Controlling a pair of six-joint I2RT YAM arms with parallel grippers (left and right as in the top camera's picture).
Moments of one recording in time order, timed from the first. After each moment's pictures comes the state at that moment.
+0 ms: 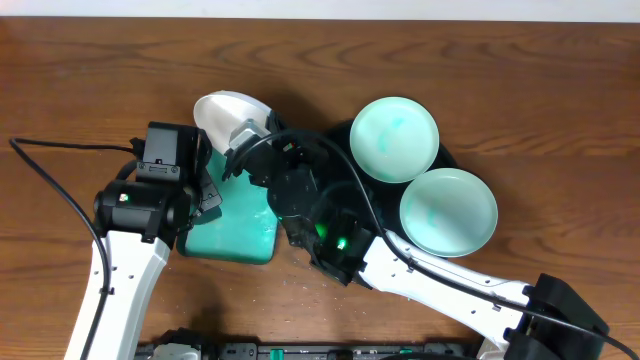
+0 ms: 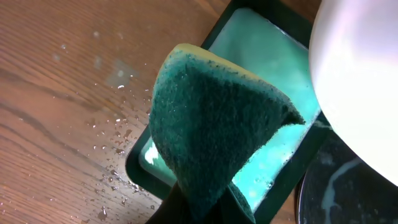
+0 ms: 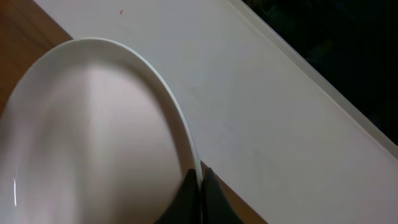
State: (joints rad) left arm -0.13 1.18 1.11 -1.09 -0.17 -0.56; right arm 1.05 1.64 1.13 0.38 0.75 -0.54
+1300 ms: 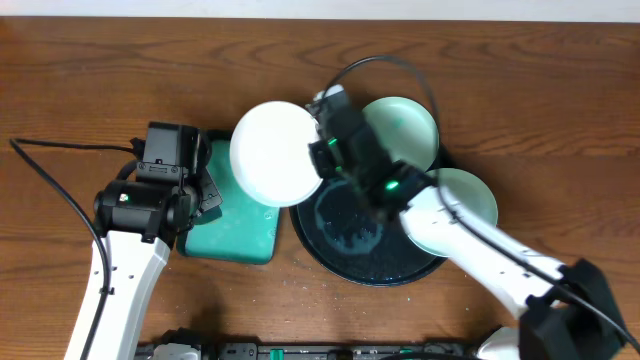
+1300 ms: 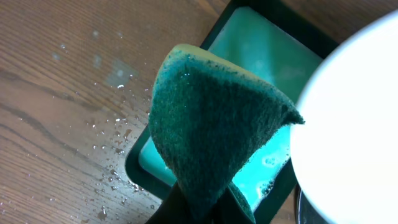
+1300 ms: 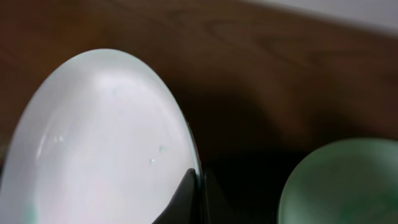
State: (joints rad) left arm -0.13 1.18 1.11 -1.09 -0.17 -0.56; right arm 0.66 1.60 1.13 -0.15 0.03 0.24
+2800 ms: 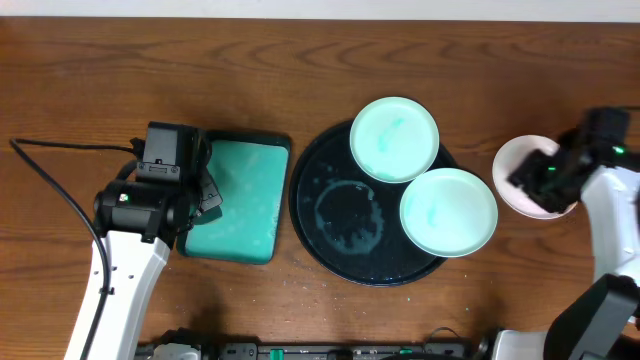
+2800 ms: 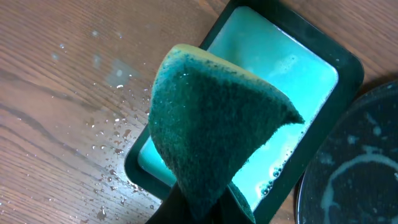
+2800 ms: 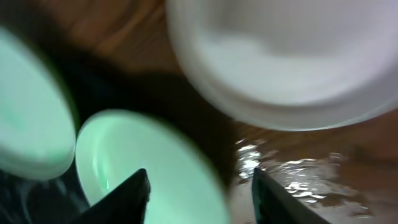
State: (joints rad) left arm -0.13 1.18 1.11 -1.09 -0.16 -0.56; right arm -0.31 1.55 1.13 -0.92 -0.21 0.29
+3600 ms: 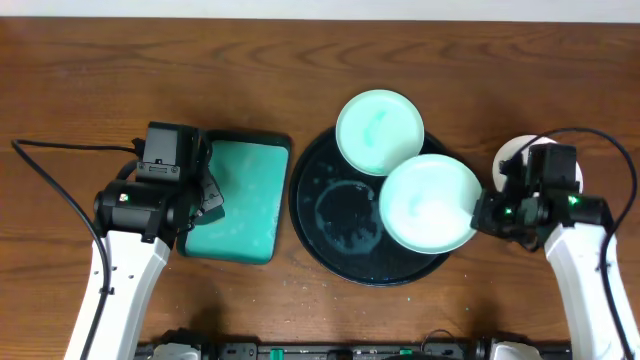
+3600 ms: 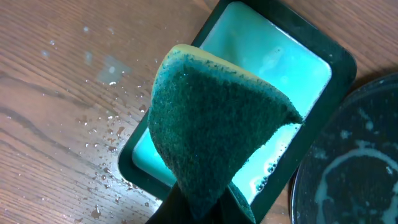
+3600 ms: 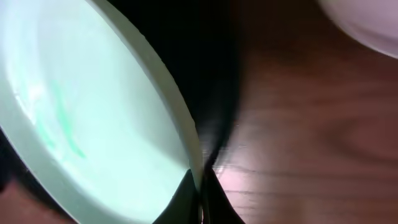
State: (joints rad) left arm -0.13 1.18 1.11 -1.09 -0.14 -0.56; right arm -0.10 1.22 0.88 -0.95 -0.24 0.18
